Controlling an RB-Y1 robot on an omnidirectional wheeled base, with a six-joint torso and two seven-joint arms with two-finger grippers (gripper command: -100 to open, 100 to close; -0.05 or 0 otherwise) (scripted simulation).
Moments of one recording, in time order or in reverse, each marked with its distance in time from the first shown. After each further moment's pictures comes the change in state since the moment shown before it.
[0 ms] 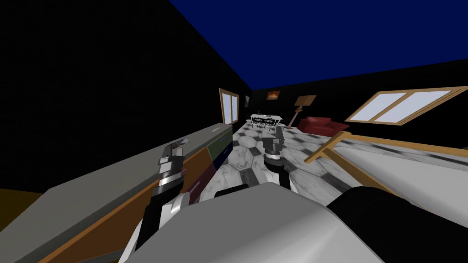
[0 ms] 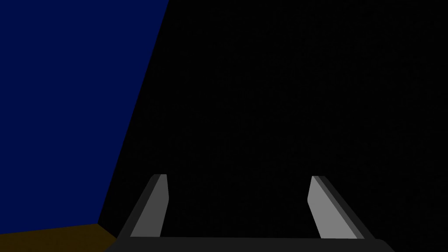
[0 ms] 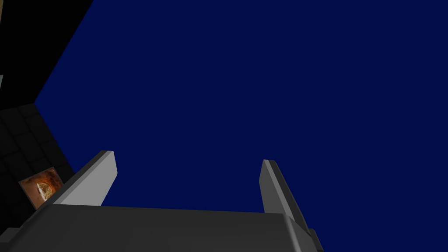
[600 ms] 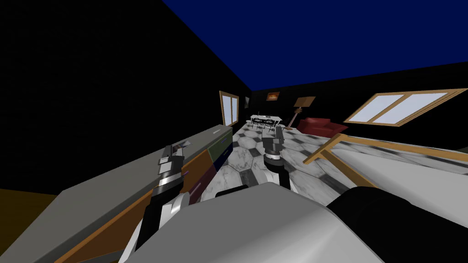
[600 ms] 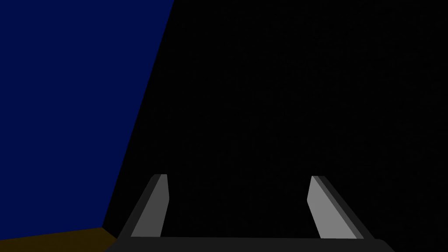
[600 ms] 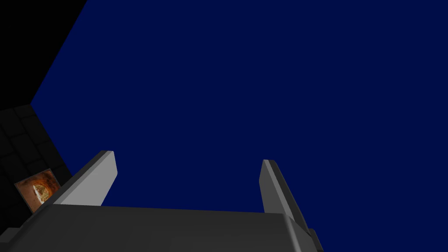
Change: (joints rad) left arm 0.000 0.000 0.000 0.000 0.000 0.000 0.000; right arm 0.000 0.000 0.000 0.000 0.000 0.000 0.000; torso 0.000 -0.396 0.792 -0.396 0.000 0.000
